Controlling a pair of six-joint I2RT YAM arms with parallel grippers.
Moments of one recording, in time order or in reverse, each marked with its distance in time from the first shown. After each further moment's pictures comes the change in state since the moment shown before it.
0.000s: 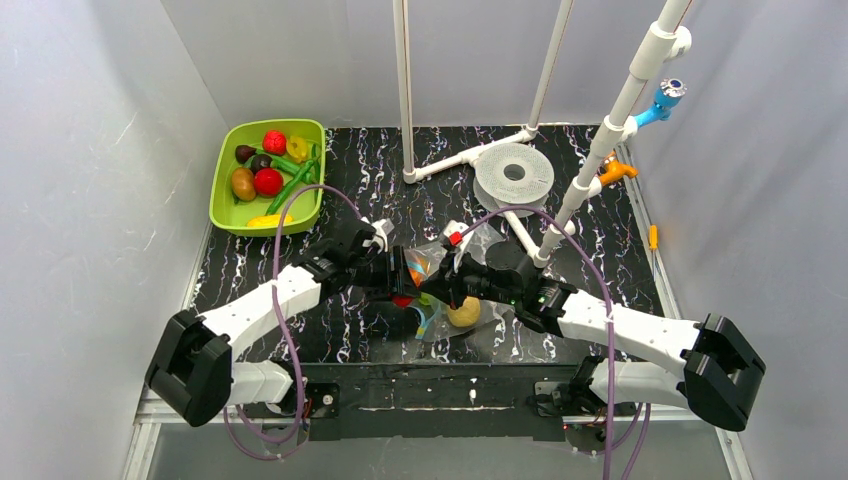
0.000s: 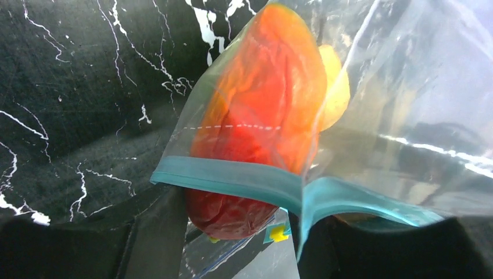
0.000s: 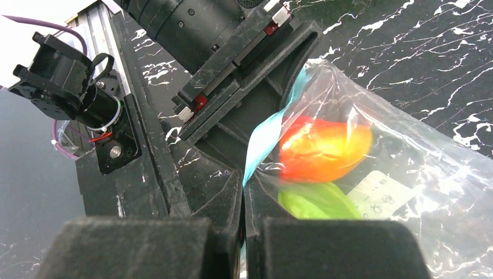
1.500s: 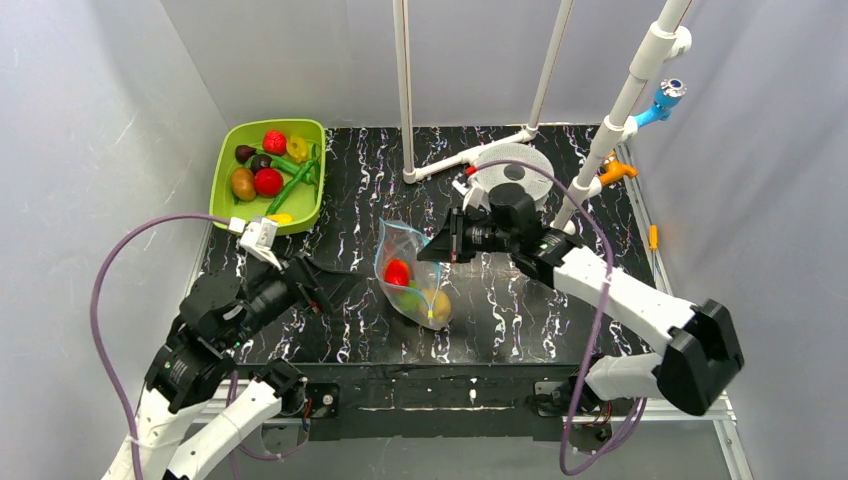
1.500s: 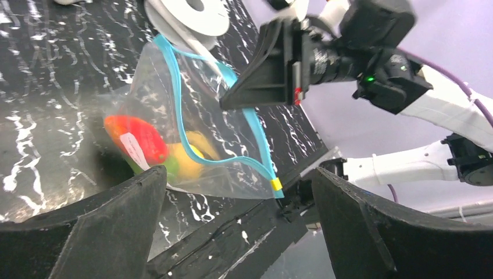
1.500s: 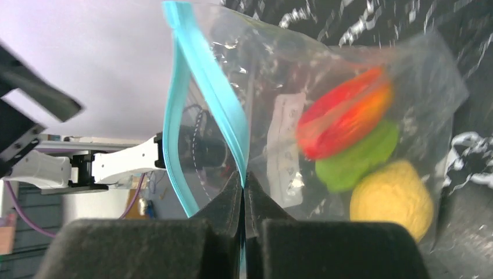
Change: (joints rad) left arm -0.001 -0.801 0.201 -0.274 -0.241 0.063; right arm -0.223 0.119 0.348 -0.313 -0.266 0.550
